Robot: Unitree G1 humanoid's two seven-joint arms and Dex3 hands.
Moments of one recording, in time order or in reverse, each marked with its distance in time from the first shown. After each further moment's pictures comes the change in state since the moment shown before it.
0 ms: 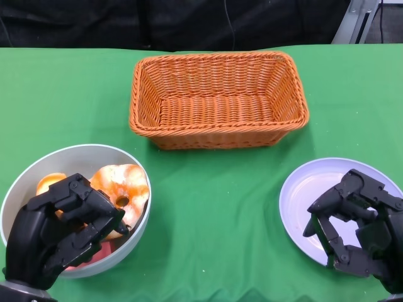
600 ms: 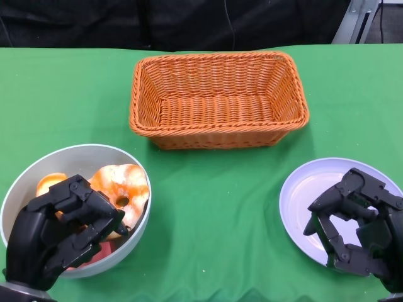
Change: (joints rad) left arm -0.004 0.000 0.000 0.021 0.002 -0.016 -0.005; right arm 0.000 0.001 0.000 -0.001 -0.002 0.001 -0.012
